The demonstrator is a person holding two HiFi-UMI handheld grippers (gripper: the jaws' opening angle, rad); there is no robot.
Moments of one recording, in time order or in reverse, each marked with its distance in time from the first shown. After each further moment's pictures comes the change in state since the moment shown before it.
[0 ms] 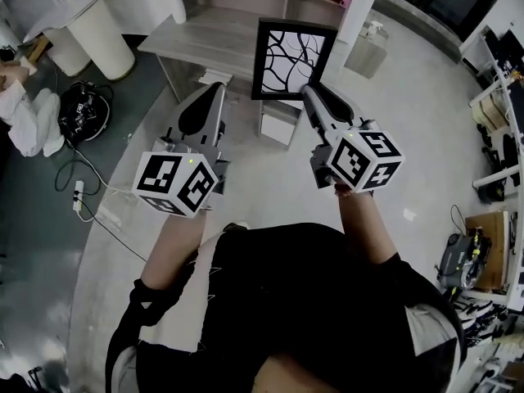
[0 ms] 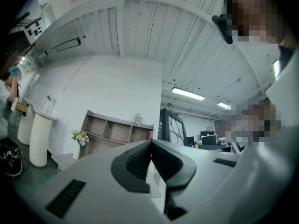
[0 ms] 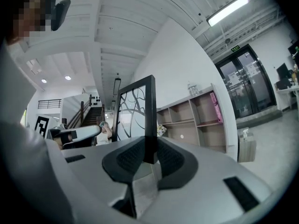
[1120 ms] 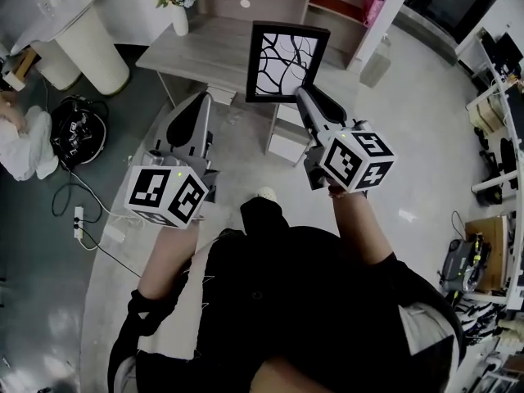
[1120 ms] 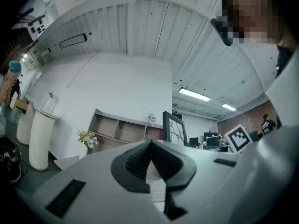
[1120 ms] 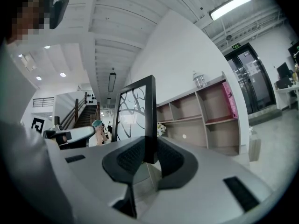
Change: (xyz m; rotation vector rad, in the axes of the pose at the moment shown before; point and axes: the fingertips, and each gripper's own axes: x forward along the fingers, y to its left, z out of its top) left arm 0.037 0.142 -0.003 -0.025 -0.009 0.007; right arm 0.142 0.005 -0.019 0.004 0.019 -0.045
